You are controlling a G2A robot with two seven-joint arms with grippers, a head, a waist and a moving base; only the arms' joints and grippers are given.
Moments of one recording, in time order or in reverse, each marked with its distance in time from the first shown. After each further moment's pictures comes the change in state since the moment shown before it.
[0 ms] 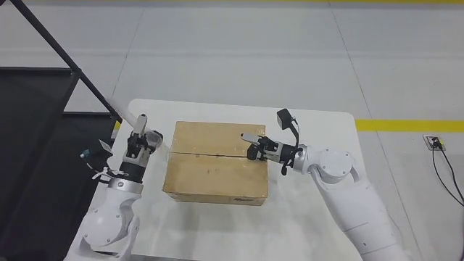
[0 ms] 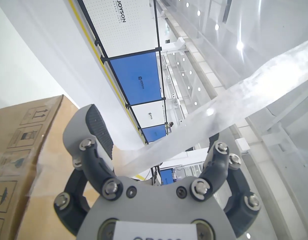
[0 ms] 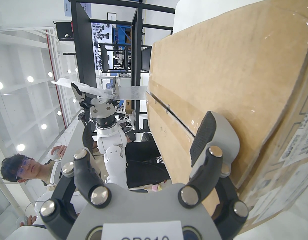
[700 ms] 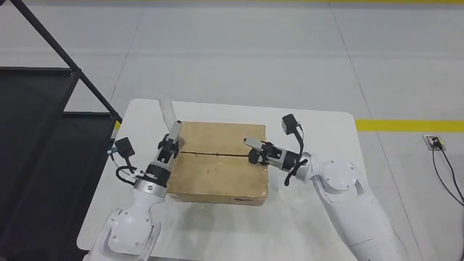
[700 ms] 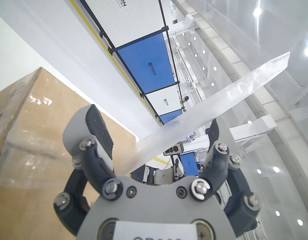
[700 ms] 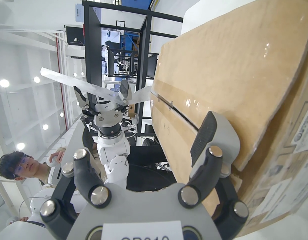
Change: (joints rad) left arm -0.030 -0.020 0.138 -0.002 0.237 0.056 0.030; right arm -0.126 0.021 0.048 -0.154 -0.014 -0.027 -0.053
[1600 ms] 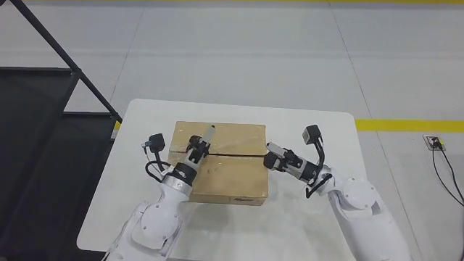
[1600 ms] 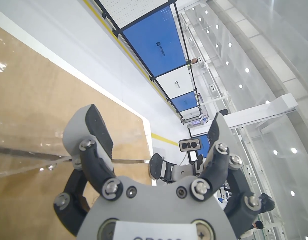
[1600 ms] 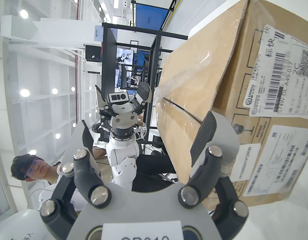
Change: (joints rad) left arm -0.094 -0.038 0.153 0.086 0.118 0.053 -0.012; right arm -0.143 0.038 0.118 -0.054 0.079 -0.103 -0.020
